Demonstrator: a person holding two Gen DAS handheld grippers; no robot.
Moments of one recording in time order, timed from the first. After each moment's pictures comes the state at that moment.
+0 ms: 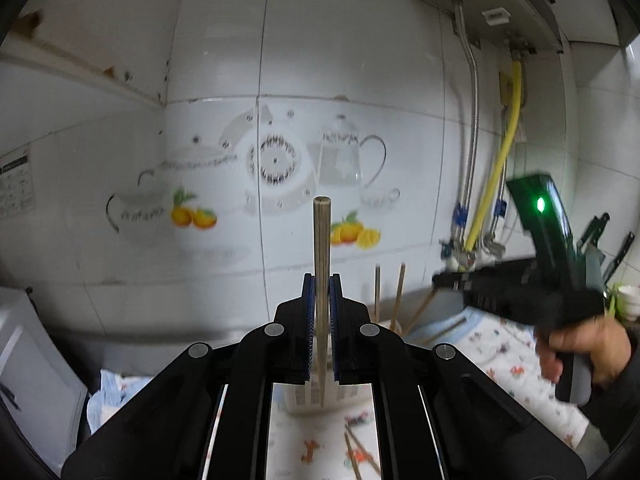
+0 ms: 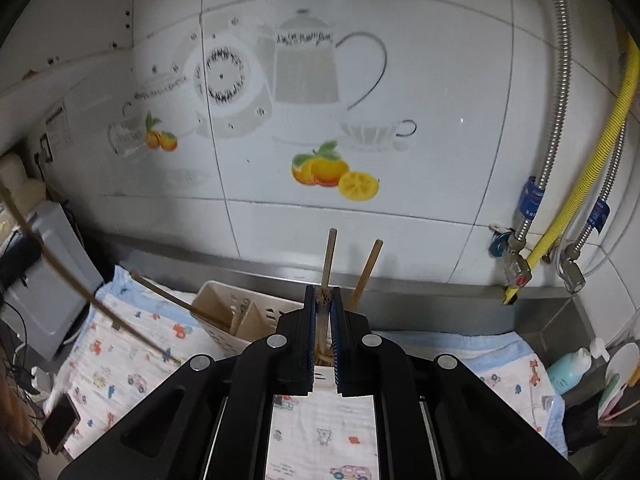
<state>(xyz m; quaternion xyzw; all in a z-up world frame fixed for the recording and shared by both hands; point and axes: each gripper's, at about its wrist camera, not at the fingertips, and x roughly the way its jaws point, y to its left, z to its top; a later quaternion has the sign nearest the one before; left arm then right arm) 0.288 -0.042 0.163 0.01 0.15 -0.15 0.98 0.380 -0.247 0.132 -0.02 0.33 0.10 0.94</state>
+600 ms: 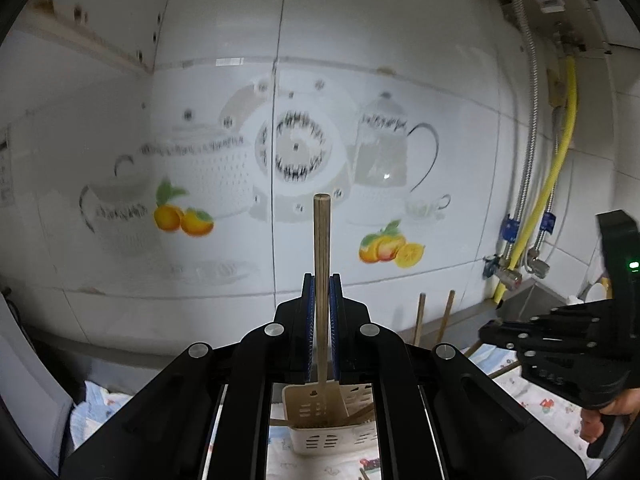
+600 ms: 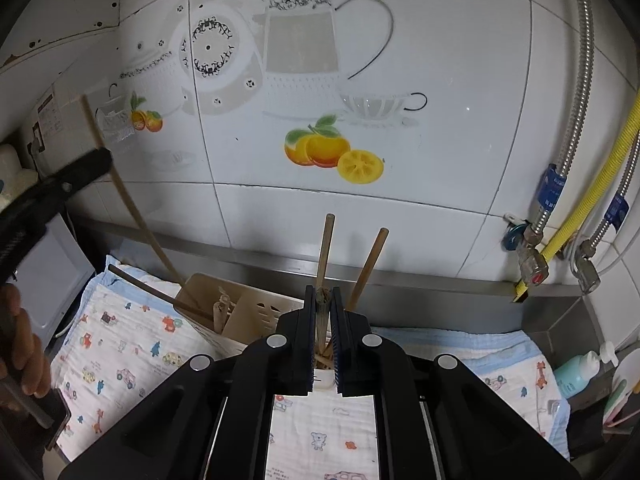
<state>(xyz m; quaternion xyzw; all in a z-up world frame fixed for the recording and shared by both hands) 0.377 -0.051 0.138 -0.01 0.17 -0.11 0.98 0.404 -0.248 0.111 -0.03 0.35 0.10 0.93</state>
